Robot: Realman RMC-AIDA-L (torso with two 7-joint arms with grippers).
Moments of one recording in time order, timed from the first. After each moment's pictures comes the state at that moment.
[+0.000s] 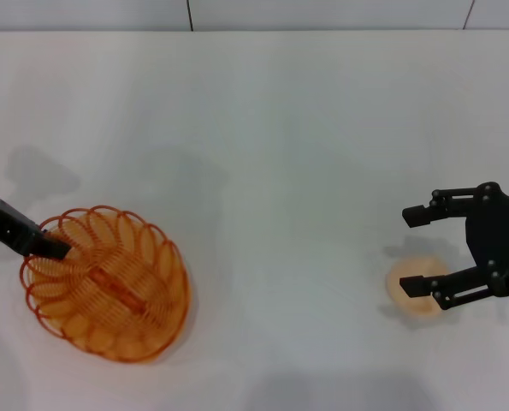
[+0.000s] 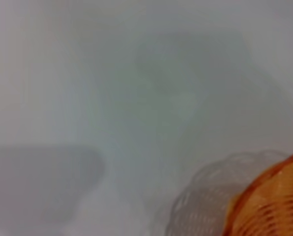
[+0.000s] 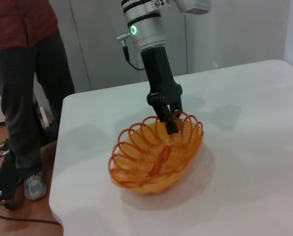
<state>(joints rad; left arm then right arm) -0.67 -1.98 0.74 0.89 2.75 1.64 -2.04 0.28 2.01 -1.19 -1.38 -1.87 -1.69 1.70</state>
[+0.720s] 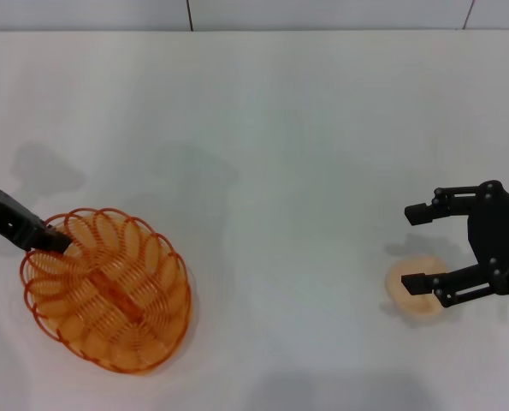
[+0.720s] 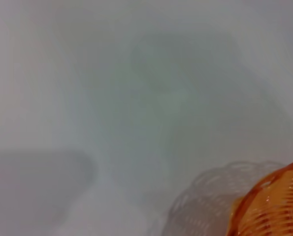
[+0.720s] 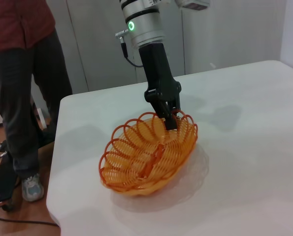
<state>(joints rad) -0.69 -1.97 0.74 0.90 2.74 1.67 -2.03 0.28 2.01 -1.19 -1.38 -1.87 -1.69 1.70</state>
